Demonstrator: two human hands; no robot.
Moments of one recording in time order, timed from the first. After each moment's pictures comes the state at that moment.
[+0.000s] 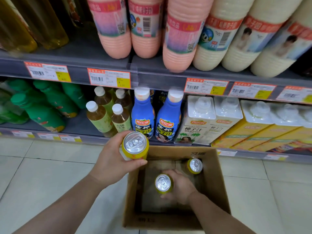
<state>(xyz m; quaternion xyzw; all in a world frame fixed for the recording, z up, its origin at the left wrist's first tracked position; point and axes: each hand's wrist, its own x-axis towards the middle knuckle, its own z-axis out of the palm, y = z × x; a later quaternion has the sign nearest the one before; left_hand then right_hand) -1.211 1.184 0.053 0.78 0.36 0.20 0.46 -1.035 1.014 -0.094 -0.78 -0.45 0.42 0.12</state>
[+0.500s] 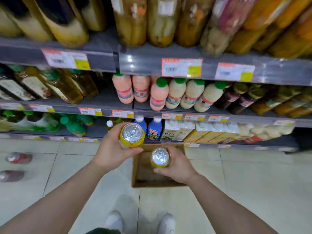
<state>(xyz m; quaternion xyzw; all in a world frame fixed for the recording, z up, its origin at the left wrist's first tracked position) -1.224 1.162 0.336 0.76 0.40 0.17 0.50 -1.057 1.000 0.280 -0.79 -0.41 0.37 0.26</state>
